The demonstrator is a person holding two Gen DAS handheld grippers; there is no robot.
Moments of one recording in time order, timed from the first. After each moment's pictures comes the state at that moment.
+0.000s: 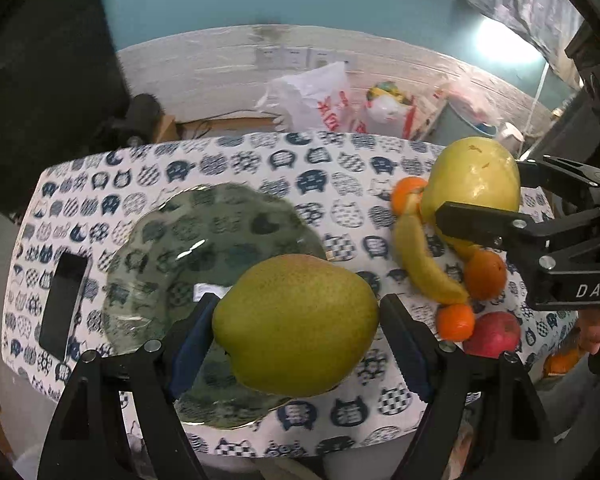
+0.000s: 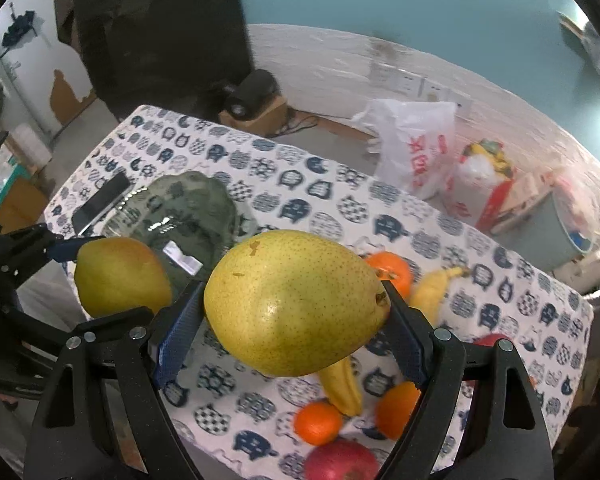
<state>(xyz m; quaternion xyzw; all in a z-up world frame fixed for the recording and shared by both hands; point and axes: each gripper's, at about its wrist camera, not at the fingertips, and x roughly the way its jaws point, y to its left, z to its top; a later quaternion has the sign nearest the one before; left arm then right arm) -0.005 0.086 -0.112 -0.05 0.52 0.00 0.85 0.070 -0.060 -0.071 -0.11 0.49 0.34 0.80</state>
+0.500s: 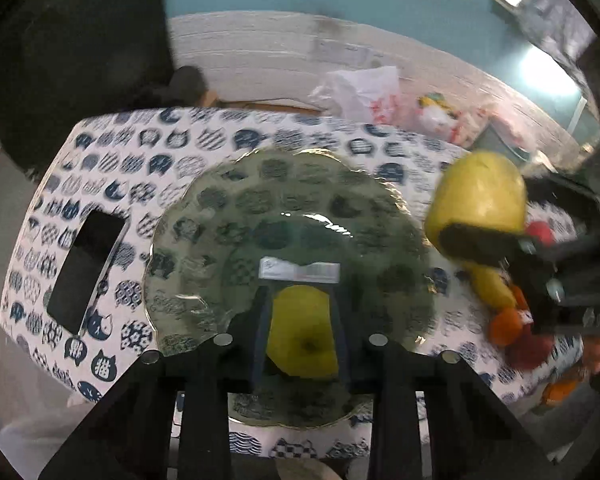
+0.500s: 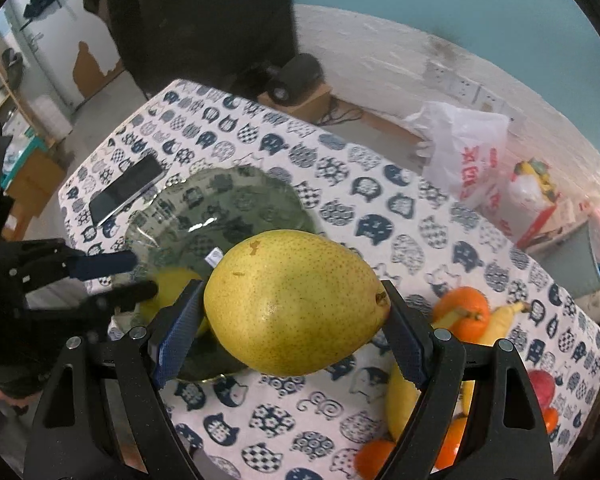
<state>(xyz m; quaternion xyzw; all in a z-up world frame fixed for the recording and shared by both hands) -0.018 0.159 -0.144 -0.10 0.52 0.05 0.84 0.062 0.024 -0.097 -0.14 0.50 0.38 0.76</state>
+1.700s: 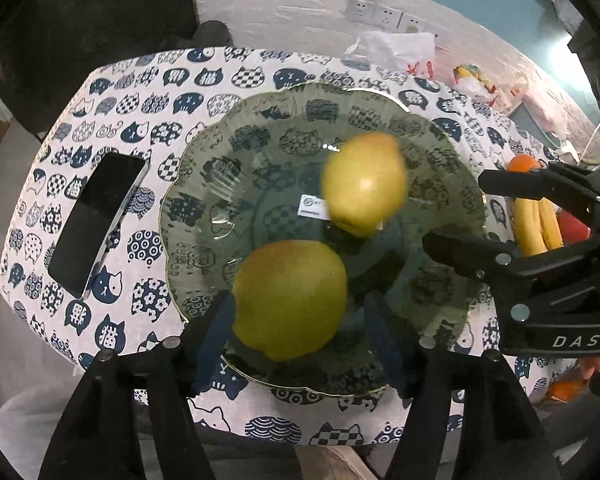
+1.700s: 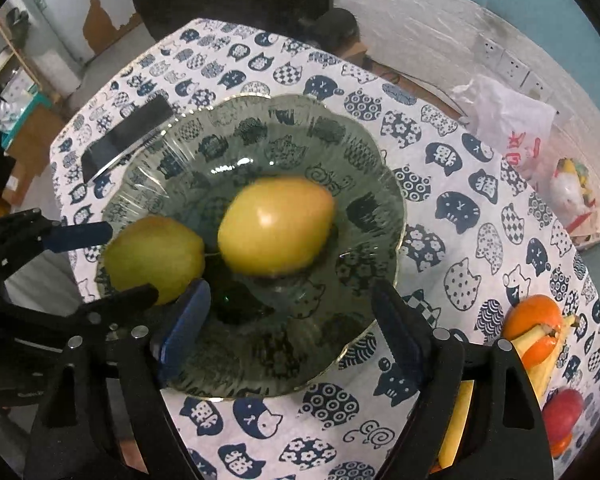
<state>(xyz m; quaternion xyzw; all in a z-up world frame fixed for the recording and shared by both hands) -0.029 0.182 -0.182 -0.10 0.57 0.08 0.81 0.050 0.073 -0.148 -0.18 0.54 0.40 0.72</state>
